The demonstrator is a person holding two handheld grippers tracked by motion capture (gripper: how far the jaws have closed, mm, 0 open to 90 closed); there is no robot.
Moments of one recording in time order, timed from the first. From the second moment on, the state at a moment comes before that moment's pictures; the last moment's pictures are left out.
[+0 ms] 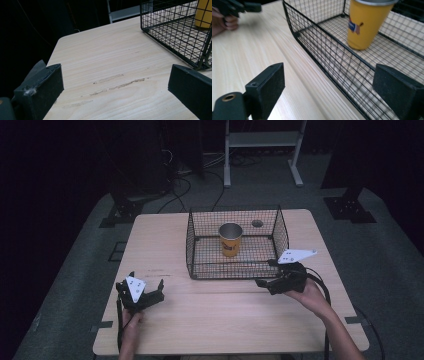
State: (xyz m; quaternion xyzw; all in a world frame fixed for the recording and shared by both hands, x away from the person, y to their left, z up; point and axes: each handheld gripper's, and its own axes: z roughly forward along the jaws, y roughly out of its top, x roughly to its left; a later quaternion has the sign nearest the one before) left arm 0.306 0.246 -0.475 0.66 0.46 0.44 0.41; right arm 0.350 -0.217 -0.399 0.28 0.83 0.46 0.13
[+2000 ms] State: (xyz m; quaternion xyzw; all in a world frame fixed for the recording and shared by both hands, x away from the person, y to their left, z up) left arm 0.306 0.245 -0.475 0.65 0.46 0.44 0.41; right arm 0.288 -0.293 -0.465 0.37 0.78 0.48 0.16
